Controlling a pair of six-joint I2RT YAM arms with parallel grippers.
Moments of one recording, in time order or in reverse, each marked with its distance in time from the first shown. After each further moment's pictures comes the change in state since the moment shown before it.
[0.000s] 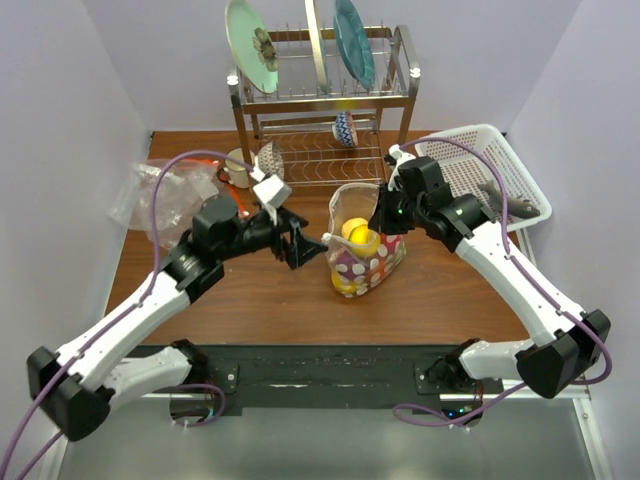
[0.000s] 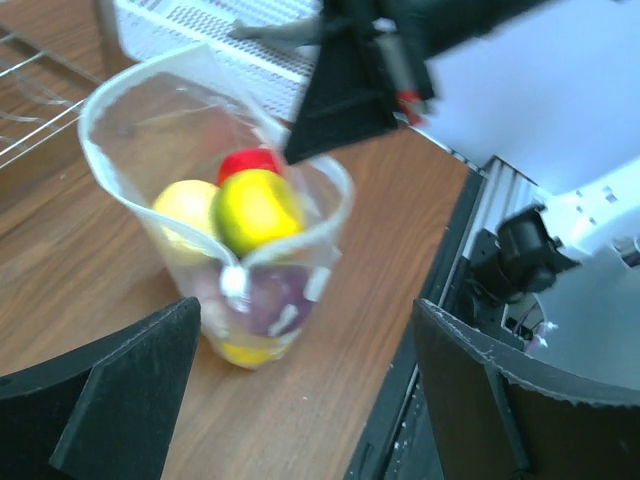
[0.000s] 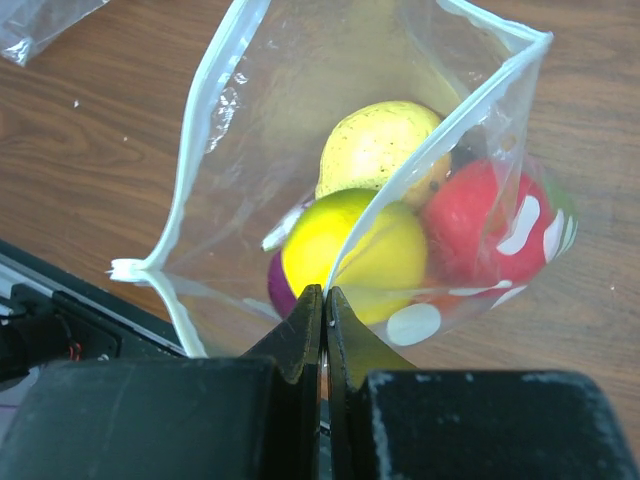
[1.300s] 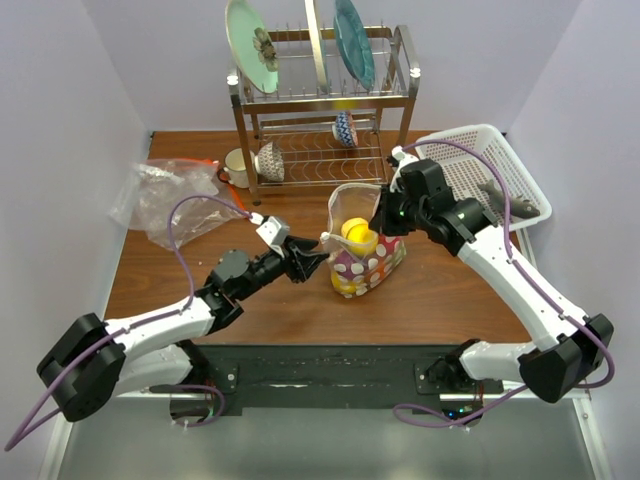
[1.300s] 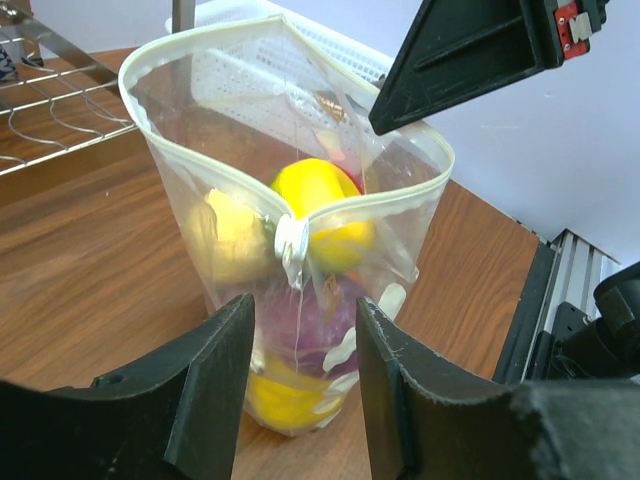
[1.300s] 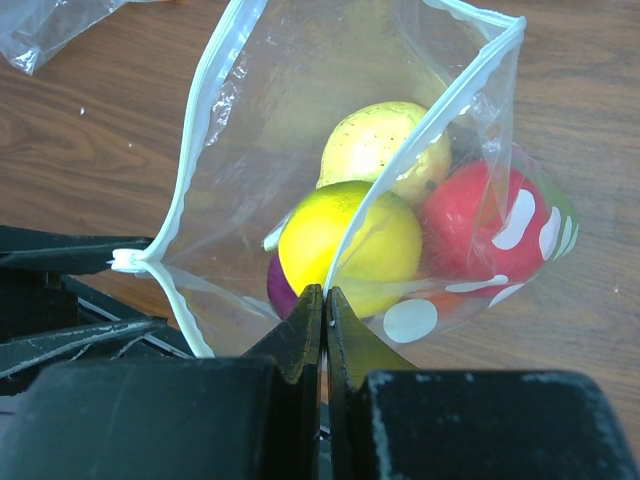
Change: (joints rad) left arm -0.132 0.087 -0.520 0.844 -0.306 -0.056; right arm 0.000 -0.024 -0.031 0.028 0.005 0.009
